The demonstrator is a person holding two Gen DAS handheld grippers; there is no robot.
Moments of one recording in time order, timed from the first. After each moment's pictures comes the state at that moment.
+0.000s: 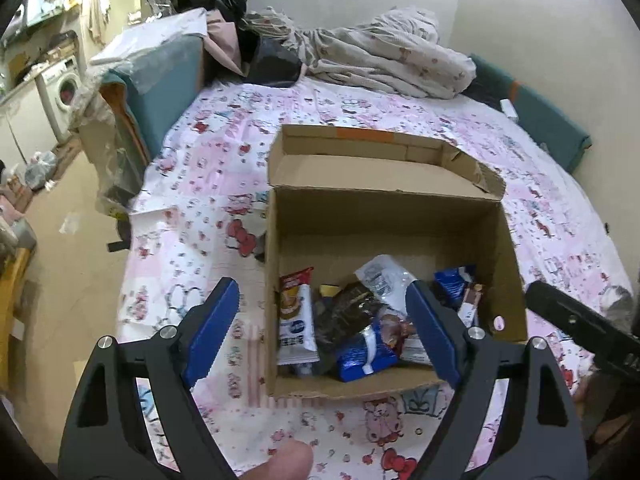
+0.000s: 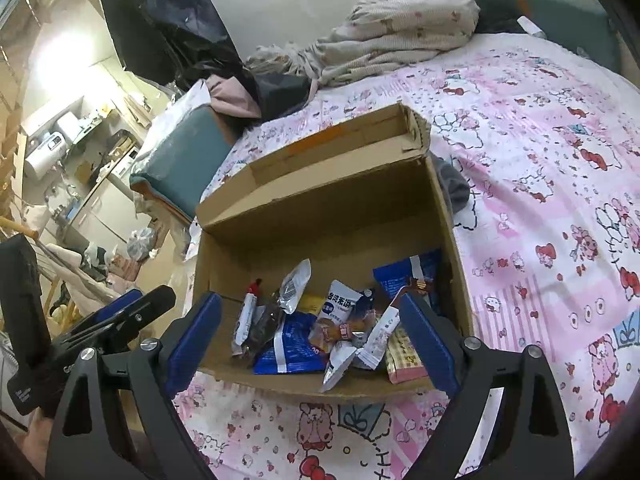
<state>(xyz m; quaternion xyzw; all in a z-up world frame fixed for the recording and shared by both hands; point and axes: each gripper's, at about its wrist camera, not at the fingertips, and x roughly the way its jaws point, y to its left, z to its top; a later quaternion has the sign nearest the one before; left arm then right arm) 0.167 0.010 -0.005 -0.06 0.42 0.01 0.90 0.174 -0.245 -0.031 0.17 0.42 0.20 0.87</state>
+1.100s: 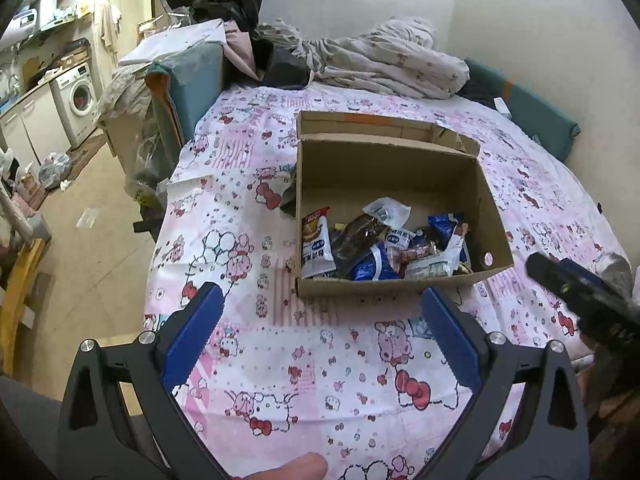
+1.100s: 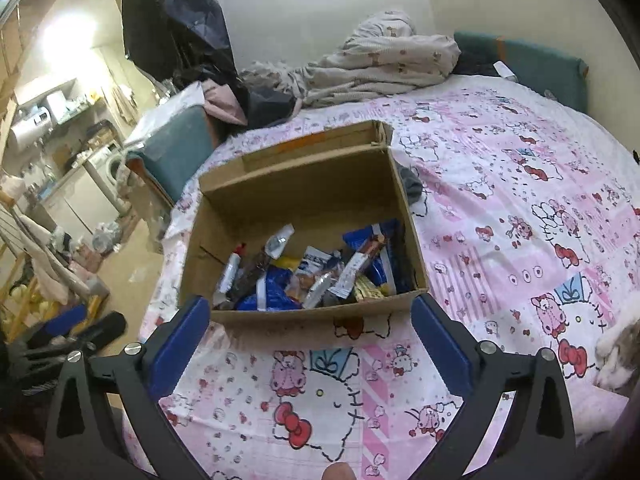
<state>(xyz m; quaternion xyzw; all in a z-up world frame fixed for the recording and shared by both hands) 0.051 0.009 0.000 -0.05 0.40 0.02 0.92 0.082 -0.234 -0.026 0.08 0.38 0.14 0.91</state>
